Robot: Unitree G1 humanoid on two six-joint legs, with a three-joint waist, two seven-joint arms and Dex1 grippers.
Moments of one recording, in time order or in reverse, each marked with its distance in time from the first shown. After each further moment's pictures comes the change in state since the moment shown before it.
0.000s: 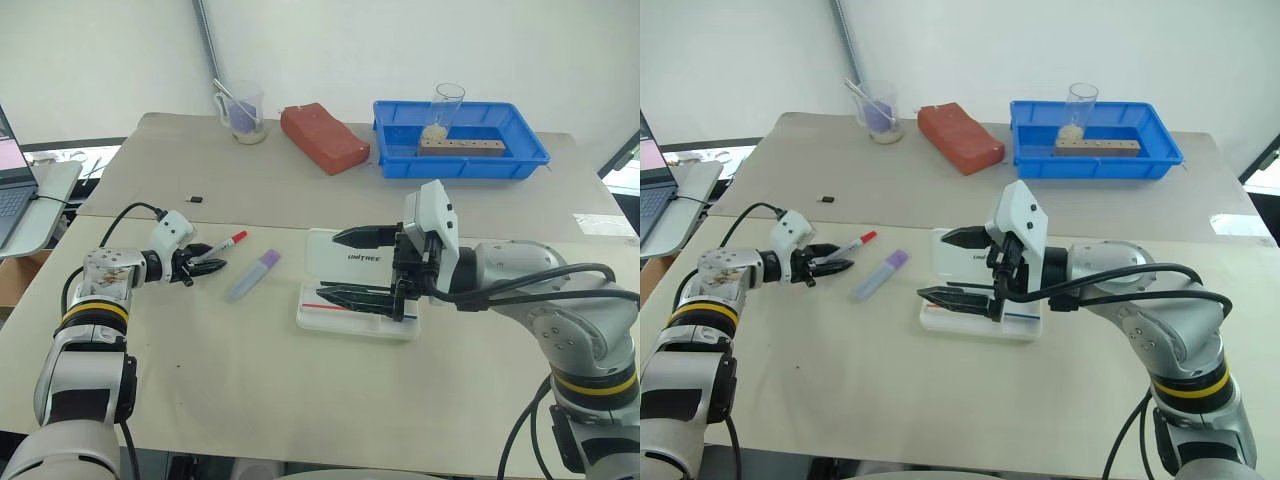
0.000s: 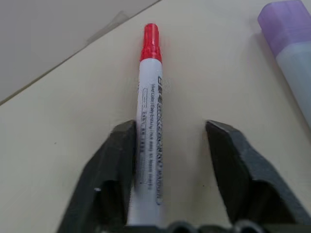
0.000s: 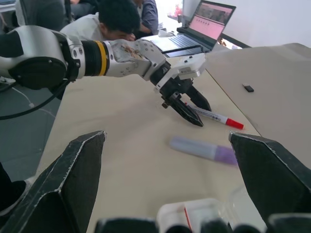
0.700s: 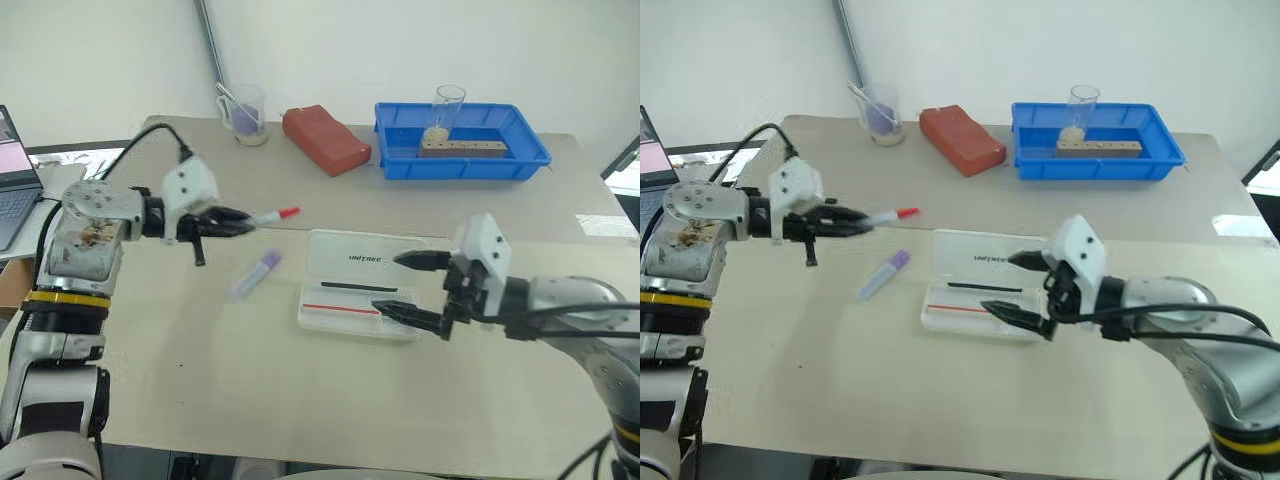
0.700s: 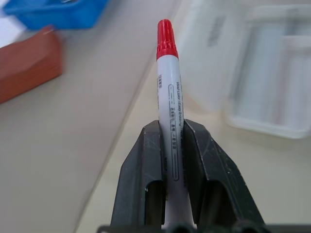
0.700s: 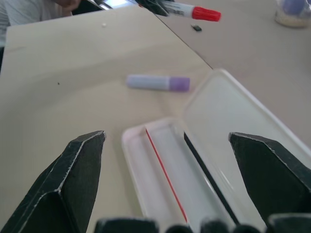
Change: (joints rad) left arm 0.107 0.122 -0.082 -0.996 -0.169 0.361 -0.259; right arm 0.368 -0.209 -0.236 -0.089 -0.023 -0.009 0.042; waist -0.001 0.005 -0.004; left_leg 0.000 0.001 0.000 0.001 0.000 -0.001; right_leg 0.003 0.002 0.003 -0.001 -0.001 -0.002
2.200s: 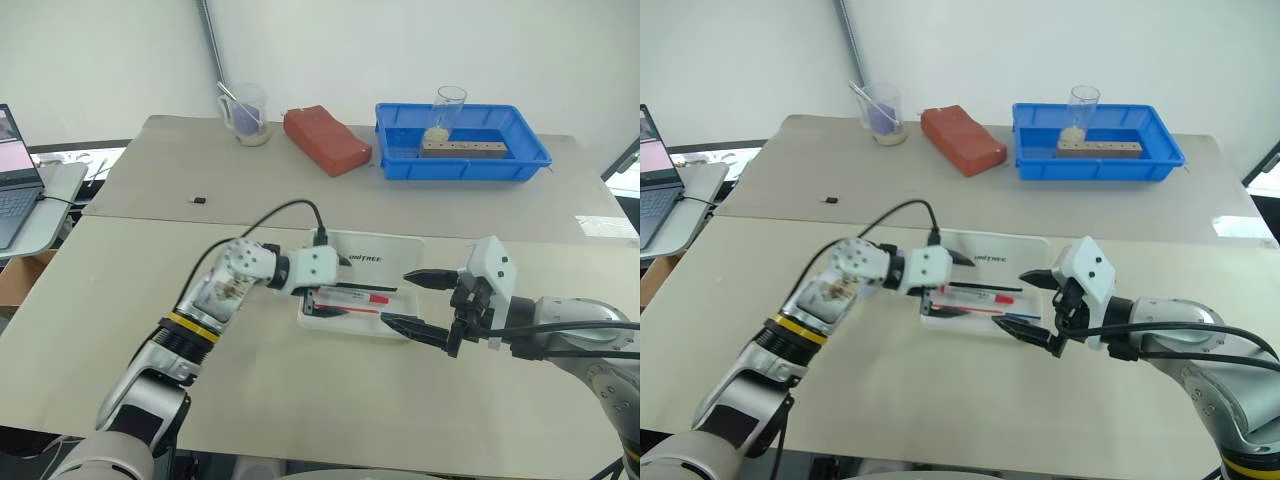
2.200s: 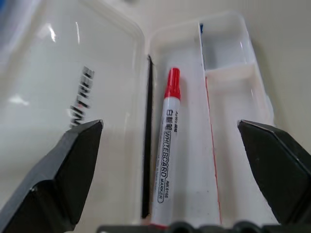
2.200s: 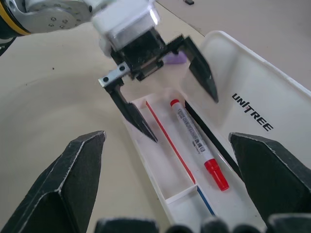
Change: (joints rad) left arm 0.005 -0.309 -0.248 0.039 0.182 -0.172 0.194; right arm 0.069 0.013 0.004 -0.011 -0.001 -0.006 -0.037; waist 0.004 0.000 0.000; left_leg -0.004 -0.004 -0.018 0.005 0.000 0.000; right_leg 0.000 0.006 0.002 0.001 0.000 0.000
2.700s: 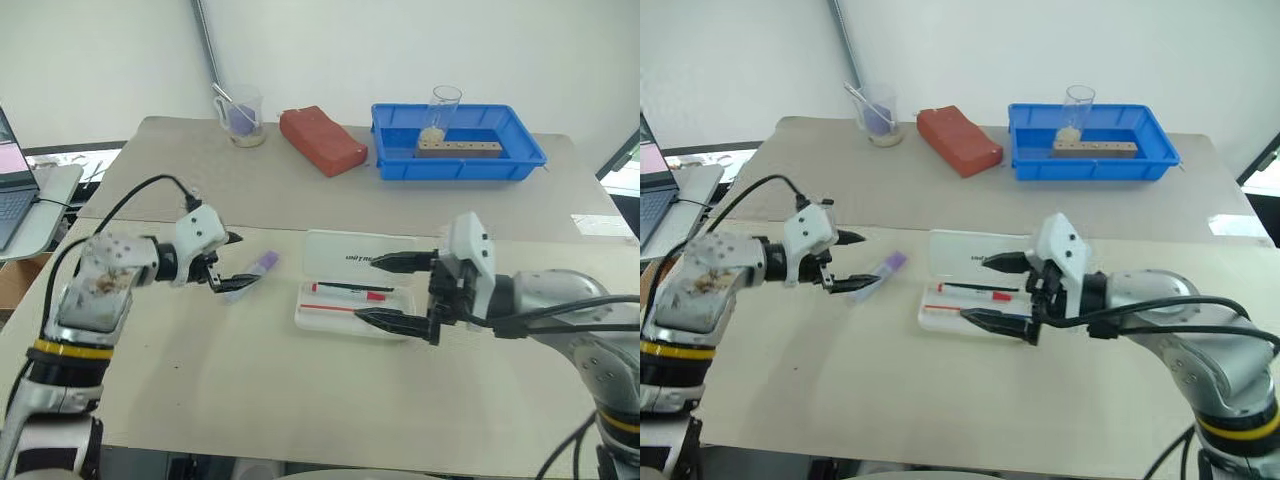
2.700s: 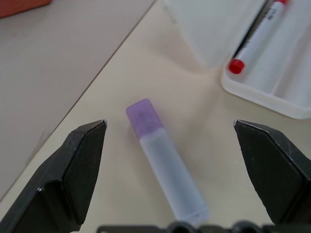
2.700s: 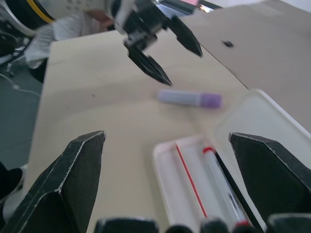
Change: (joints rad) left arm 0.302 0.254 0.325 -0.196 -0.131 0.347 0.155; right arm -0.258 0.063 0.142 0.031 0.083 0.005 0.067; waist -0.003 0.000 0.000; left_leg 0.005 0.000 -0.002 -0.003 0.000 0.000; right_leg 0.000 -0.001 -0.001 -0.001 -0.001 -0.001
